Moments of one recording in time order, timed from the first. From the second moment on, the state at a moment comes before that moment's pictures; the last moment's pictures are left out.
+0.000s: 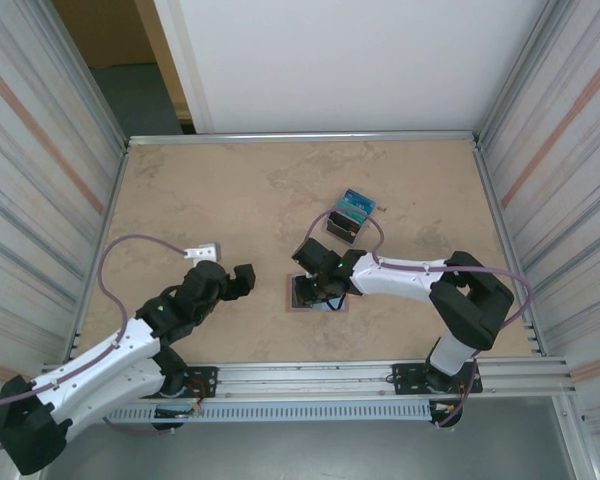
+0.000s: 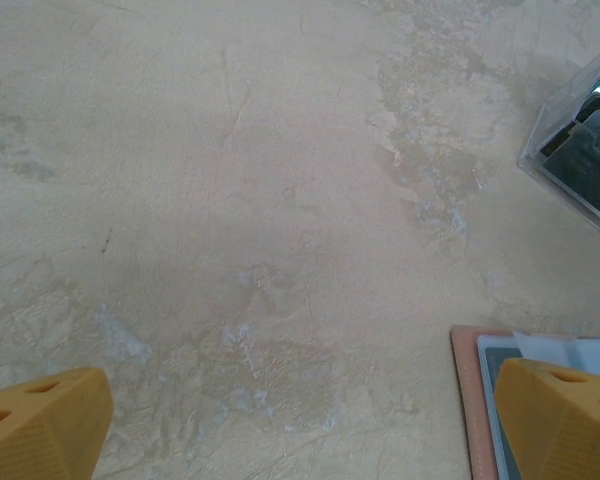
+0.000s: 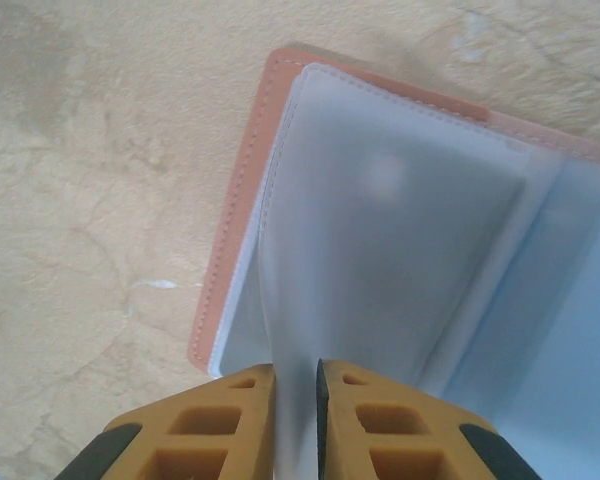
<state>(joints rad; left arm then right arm) -0.74 0.76 0.42 -0.35 -0.37 -0.68 0.96 1.64 0.94 -0.43 -0.07 0.70</state>
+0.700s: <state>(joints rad) -0.74 0.79 0.47 -0.34 -0.35 -0.65 0.95 1.54 0.92 -0.59 0.19 0.80</state>
